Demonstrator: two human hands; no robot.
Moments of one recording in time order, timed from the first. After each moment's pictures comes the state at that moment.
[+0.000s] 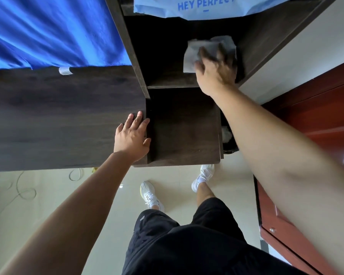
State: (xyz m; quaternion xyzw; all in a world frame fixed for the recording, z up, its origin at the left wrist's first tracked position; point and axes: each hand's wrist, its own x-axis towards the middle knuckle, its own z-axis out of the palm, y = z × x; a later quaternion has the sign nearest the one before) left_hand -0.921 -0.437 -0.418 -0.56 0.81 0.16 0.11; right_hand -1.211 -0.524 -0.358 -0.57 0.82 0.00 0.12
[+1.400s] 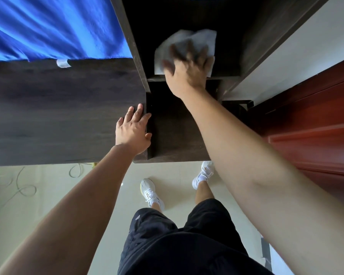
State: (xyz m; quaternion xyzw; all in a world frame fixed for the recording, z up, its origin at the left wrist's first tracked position) left_hand -0.932 -0.441 -0.414 -0.57 0.79 0.17 0.13; right_hand -1.132 -0.528 -0.370 -0.59 0.79 -0.01 0.13
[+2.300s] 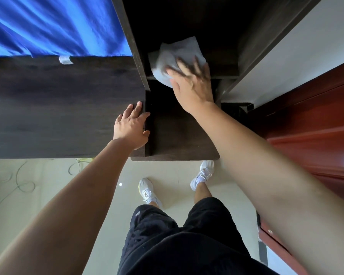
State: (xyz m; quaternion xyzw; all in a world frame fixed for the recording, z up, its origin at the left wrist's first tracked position) left_hand -0.928 -0.443 -0.421 -0.58 0.79 0.18 0.12; right_hand -1.152 -0.483 -0.366 -0.71 0.70 -0.01 0.09
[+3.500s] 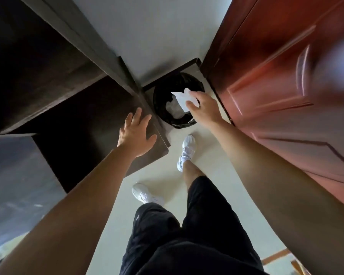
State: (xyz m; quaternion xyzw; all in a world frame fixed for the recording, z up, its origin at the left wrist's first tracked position) left_hand -1.169 -0.416 -0.500 -0.38 0.86 0.22 0.25; right_hand -1.395 -0.309 -0.503 -0.30 0.85 -0.26 0.35
